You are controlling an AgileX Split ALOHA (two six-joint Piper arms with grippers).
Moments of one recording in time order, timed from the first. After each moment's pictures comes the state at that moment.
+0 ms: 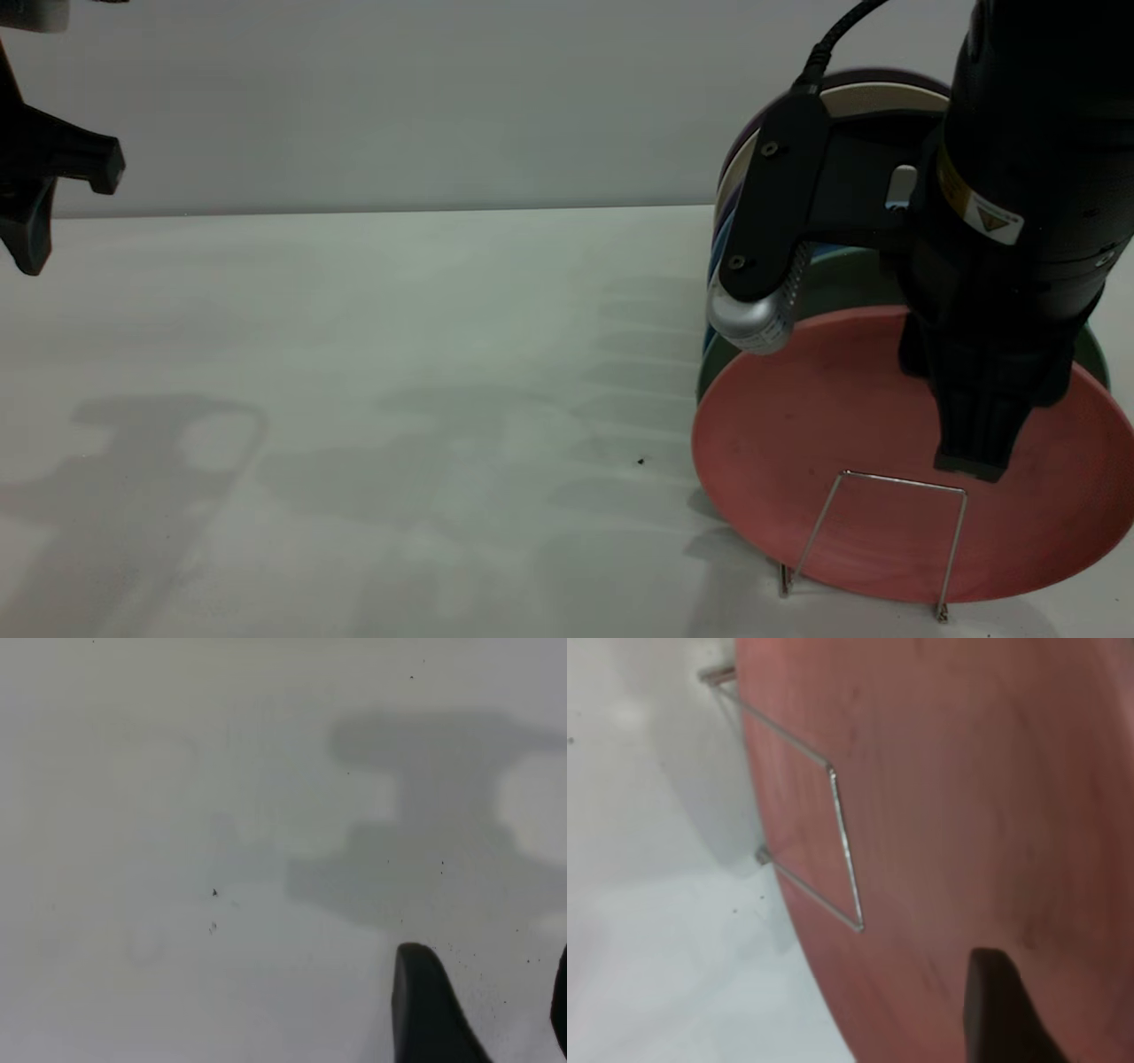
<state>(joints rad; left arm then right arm) -0.17 1.73 -1.07 0.46 0.65 -0.54 0.81 1.67 -0.86 -0.70 0.75 0.16</state>
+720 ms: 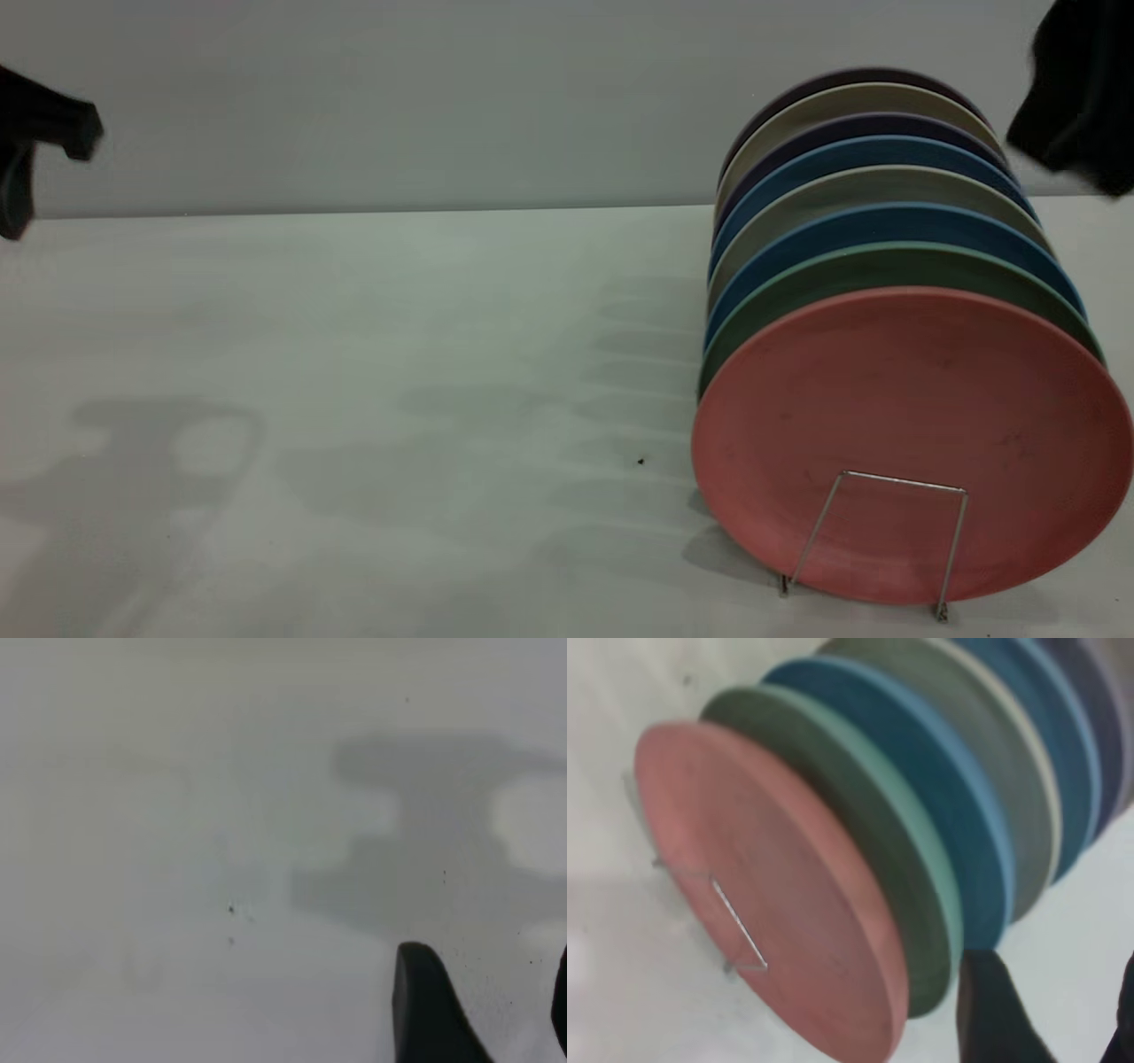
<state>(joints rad) -0.17 1.66 -1.07 0.46 0.66 -0.47 0.81 1.24 -0.86 -0.64 0.79 0.27</state>
